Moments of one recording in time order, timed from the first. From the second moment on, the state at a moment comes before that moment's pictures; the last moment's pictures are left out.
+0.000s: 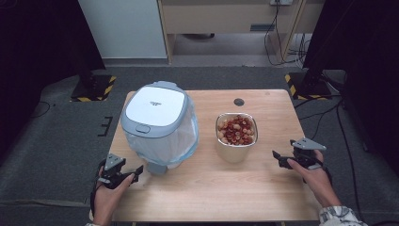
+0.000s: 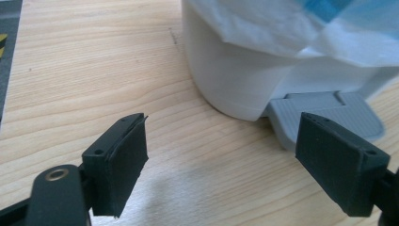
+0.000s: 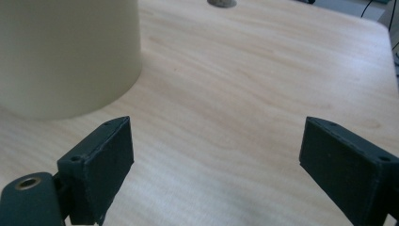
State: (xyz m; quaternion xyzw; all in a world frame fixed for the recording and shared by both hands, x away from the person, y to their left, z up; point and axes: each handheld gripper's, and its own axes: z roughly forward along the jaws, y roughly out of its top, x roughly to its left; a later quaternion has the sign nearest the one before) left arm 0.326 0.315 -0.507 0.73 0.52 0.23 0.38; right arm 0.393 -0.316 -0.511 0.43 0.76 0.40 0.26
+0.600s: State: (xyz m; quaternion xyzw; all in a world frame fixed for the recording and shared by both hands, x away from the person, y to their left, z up) left arm 0.336 0.347 -0.529 0.74 0.54 0.22 0.33; right arm 0.389 -0.315 -0.528 0.48 0.76 0.37 0.22
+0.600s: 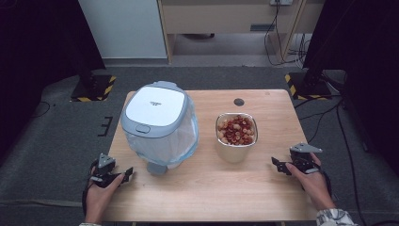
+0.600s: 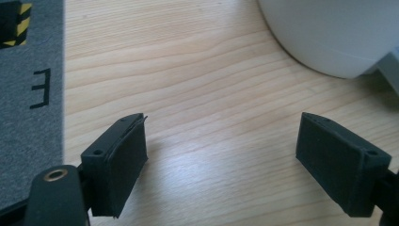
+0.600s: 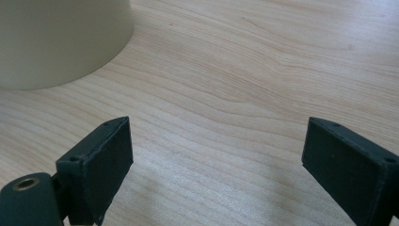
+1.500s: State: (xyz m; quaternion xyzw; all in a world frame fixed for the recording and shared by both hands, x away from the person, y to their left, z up) left arm 0.342 0.332 -0.536 0.77 0.51 0.22 0.32; right arm 0.396 -0.301 -0.539 0.50 0.77 0.33 0.21
